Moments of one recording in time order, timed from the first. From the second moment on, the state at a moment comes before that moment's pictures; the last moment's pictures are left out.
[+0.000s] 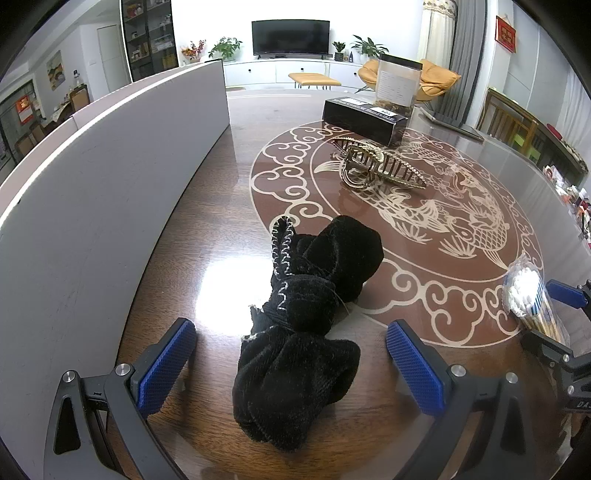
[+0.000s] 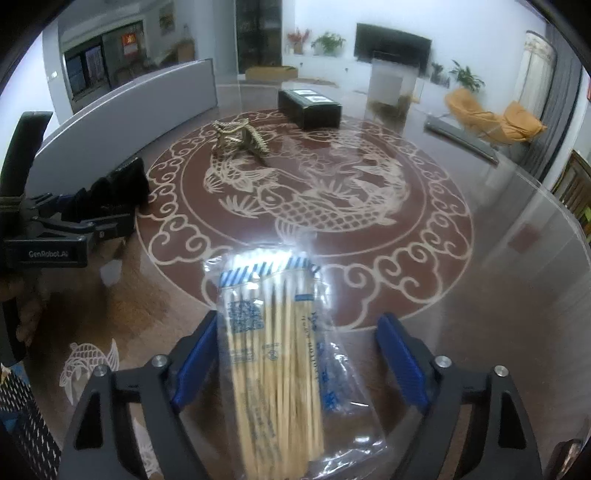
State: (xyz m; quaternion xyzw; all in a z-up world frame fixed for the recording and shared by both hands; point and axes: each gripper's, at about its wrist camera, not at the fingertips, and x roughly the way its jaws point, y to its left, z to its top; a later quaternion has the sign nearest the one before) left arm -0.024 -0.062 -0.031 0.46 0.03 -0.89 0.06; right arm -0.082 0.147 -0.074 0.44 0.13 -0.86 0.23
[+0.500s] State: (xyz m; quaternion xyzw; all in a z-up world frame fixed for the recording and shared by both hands) left arm -0.025 -0.062 -0.030 0.46 0.03 -0.89 0.06; right arm -0.085 0.142 -0.079 0.44 0.13 -0.86 0.24
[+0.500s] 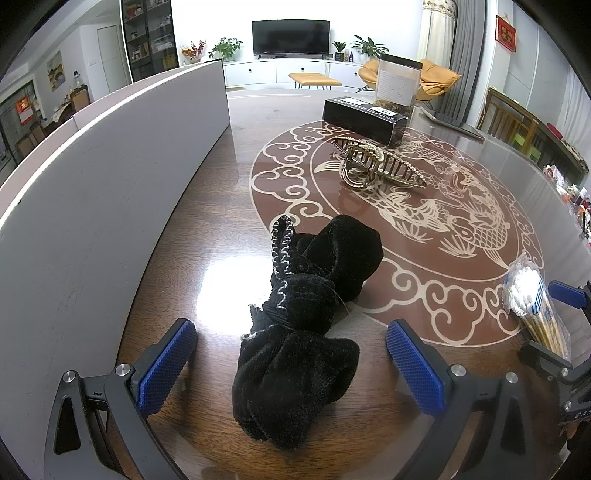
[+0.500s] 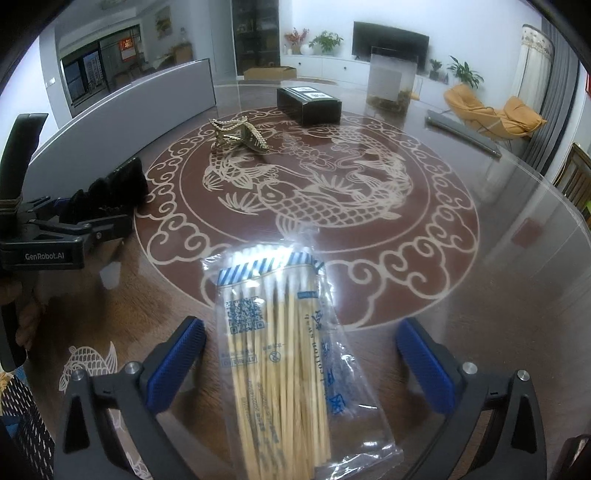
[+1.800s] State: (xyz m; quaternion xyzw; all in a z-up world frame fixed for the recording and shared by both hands) left arm -0.036 -0.052 -0.013 0.52 0.00 -0.85 -0.05; right arm -0.105 0.109 -0.071 0.54 0.18 -0.77 0.29
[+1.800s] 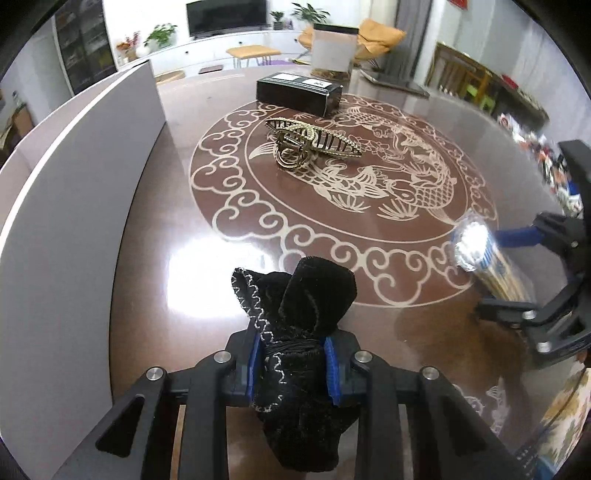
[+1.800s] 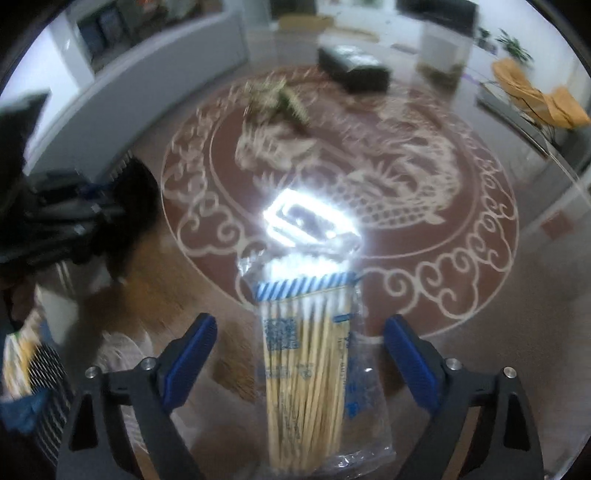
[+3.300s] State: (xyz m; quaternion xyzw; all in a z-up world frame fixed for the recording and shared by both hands) left arm 0.073 -0.341 0.070 0.46 0.15 -0.87 0.13; right arm -0.053 -0.247 0.079 0.41 0.11 -0.75 0.51
